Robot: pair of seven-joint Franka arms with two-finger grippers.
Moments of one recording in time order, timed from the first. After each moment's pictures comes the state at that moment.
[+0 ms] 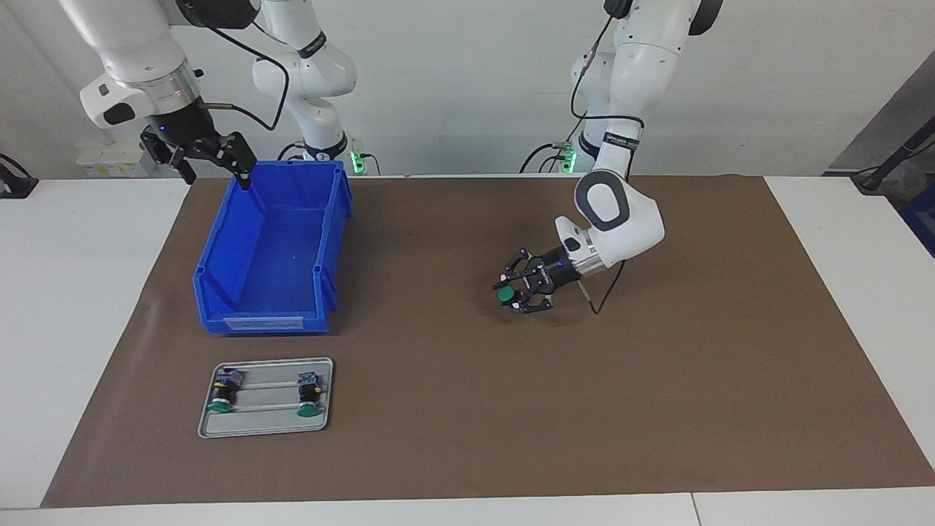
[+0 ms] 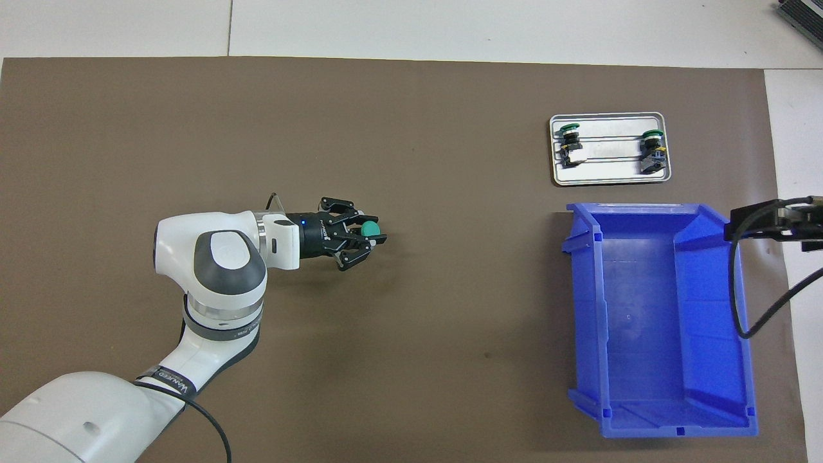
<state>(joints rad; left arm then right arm) -0.20 0.29 -0.22 -2.12 -1.53 2.35 1.87 0.05 -0.11 -0.08 -1.67 -0.02 1.55 0.13</state>
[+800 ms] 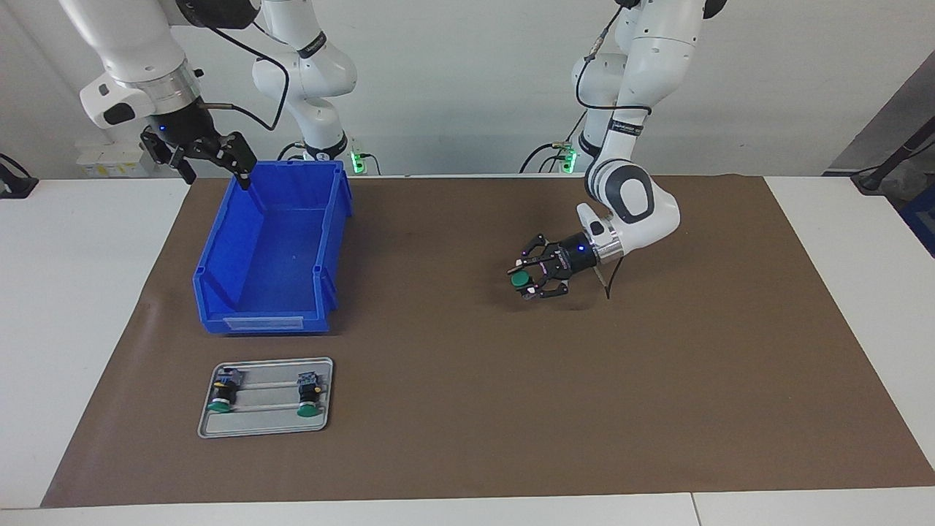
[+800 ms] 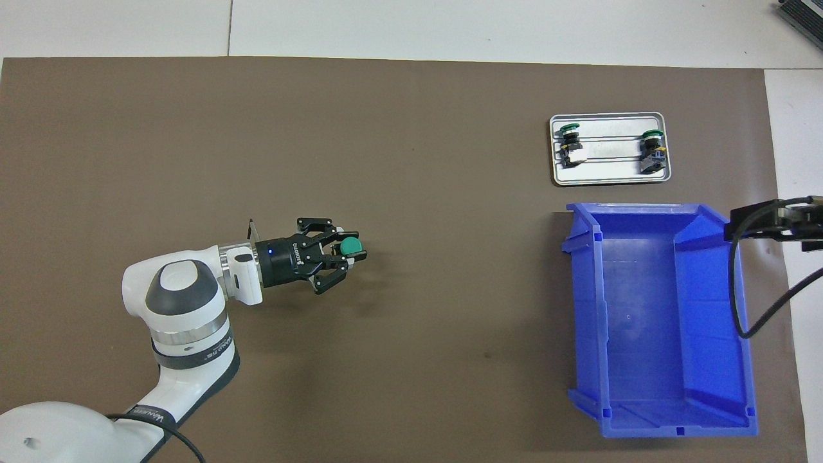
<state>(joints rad) -0.10 0.19 -0.22 -2.32 -1.77 2.15 2.16 0.05 -0.11 -0.08 -1.67 -0.02 1.55 0.13</state>
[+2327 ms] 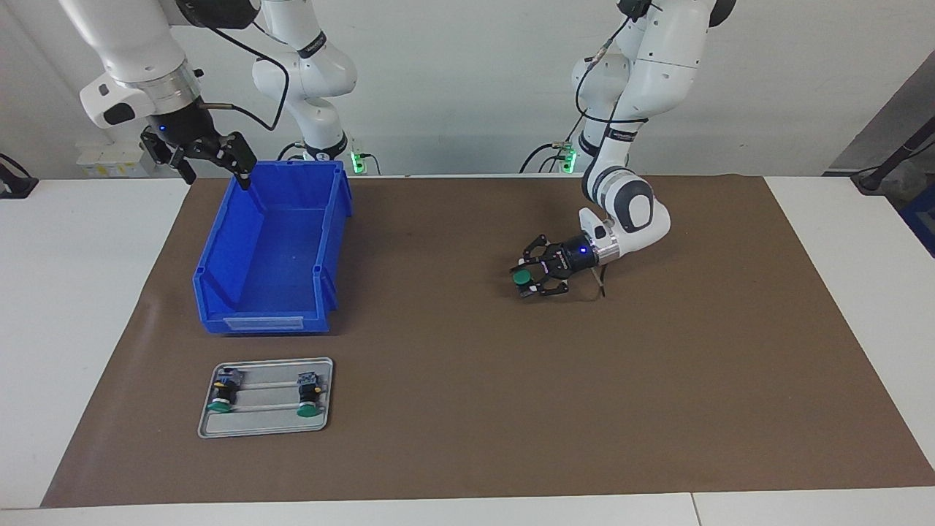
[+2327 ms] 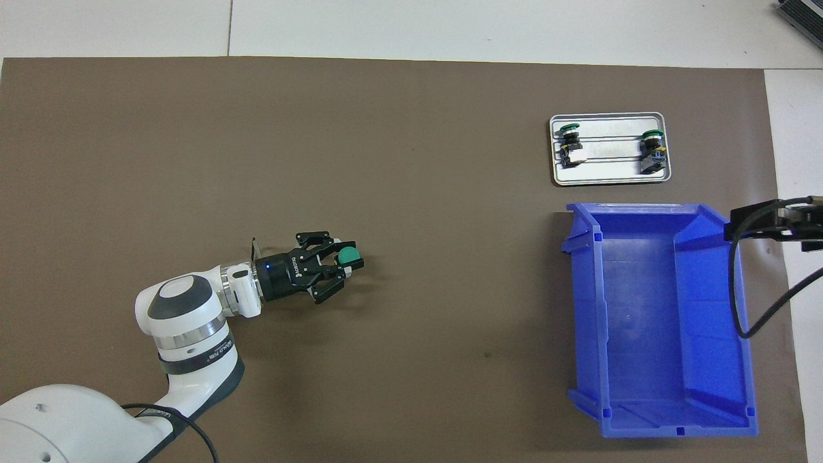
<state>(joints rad) -0.06 0.26 -0.22 -2.37 -1.90 2.04 2.25 0.05 -0.11 -0.08 -1.67 -0.02 1.55 0.13</state>
